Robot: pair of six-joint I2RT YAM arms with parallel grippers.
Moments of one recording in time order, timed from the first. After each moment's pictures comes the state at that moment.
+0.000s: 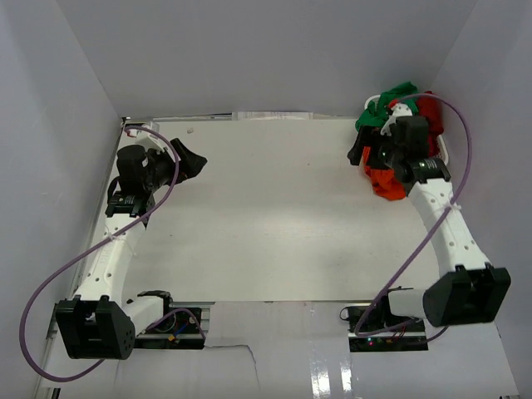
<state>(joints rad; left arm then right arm) -0.03 1.08 0.94 -0.16 0.36 -0.48 0.12 1.19 1.16 -0.48 -0.20 0.21</state>
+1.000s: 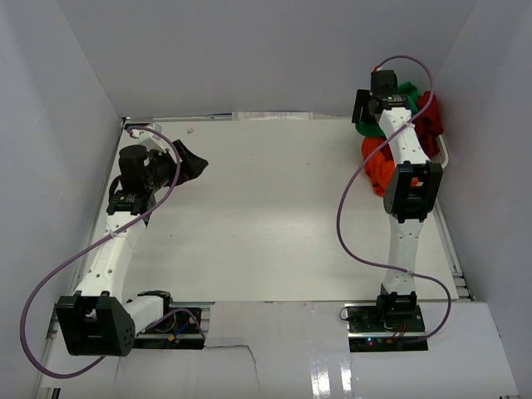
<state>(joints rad) -0.03 1.12 0.94 -0.18 0.37 -0.48 0.07 2.29 2.27 -0.73 0.18 0.12</state>
